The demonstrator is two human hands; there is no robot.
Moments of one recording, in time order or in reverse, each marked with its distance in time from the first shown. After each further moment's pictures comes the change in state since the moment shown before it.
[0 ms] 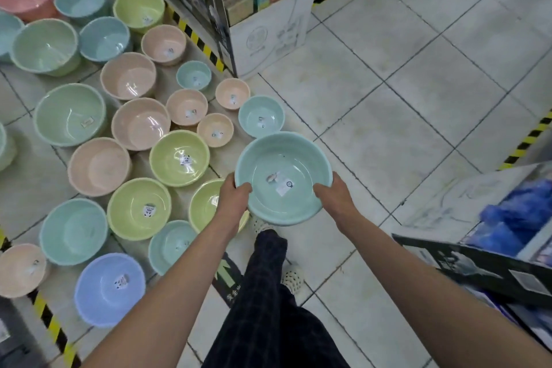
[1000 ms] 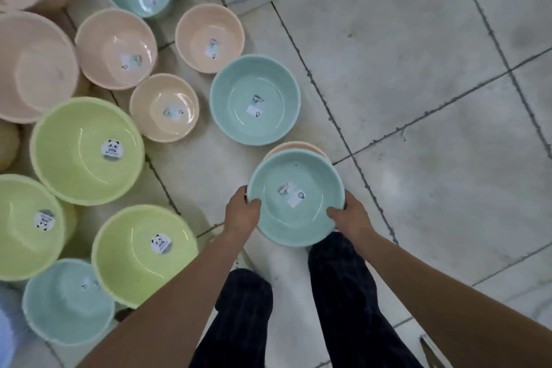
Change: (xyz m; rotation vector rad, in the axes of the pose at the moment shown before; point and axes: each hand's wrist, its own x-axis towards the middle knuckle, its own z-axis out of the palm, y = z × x) left_hand 0.523 -0.170 0.201 0.318 0.115 -0.296; right_hand 0.591 0.127 0.043 -0.364 -0.167 0.275
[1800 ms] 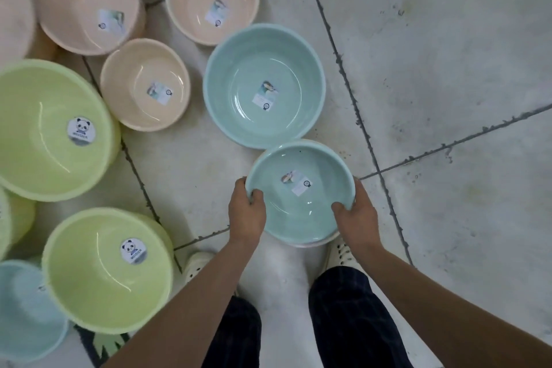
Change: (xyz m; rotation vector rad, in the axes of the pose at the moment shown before) left_hand 0.116 -0.026 0.066 -0.147 0.251 0.009; right_hand 0.119 -0.006 0.038 -0.089 0.089 -0.216
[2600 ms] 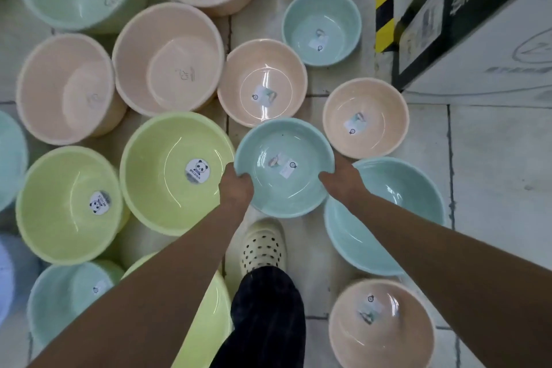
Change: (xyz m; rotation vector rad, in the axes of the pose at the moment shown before) left_hand 0.202 0.088 -0.248 -0.246 0.277 -0.224; right_hand 0.087 -0.337 0.201 -0.401 -0.376 -0.315
